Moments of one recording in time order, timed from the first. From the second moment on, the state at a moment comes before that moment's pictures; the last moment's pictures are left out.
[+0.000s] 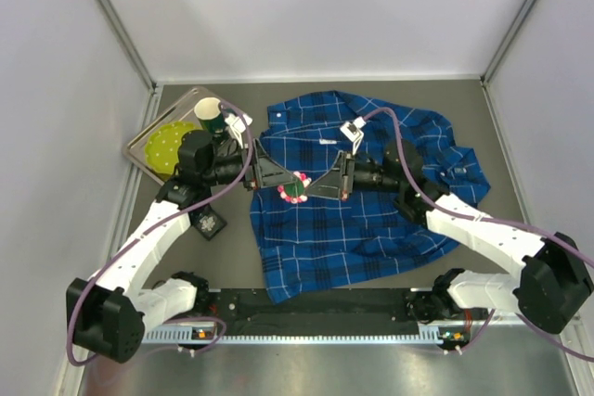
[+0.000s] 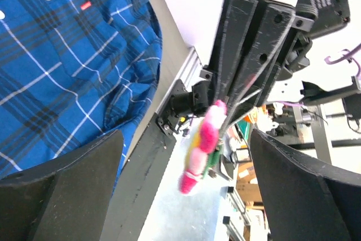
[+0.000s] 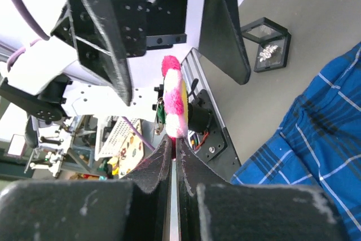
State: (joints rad) left arm -0.32 1.06 0.79 0.00 0.94 -0.84; right arm 0.70 1.19 0.77 0.36 -0.71 0.91
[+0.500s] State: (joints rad) left arm -0.34 1.07 0.82 -0.08 1.00 -0.78; right arm 0.68 1.18 0.77 0.24 -0.70 0.84
